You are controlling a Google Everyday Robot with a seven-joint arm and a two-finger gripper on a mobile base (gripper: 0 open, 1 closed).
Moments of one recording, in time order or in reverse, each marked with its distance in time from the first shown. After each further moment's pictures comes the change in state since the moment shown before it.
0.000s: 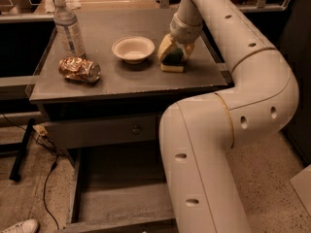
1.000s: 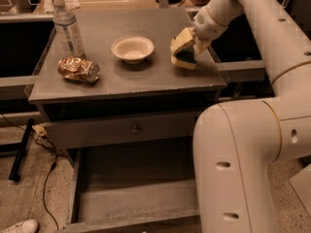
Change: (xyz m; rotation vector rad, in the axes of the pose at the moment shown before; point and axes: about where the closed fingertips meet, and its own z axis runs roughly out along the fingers) arm 0.021 -0.027 -0.046 -0.225 -0.153 -0.079
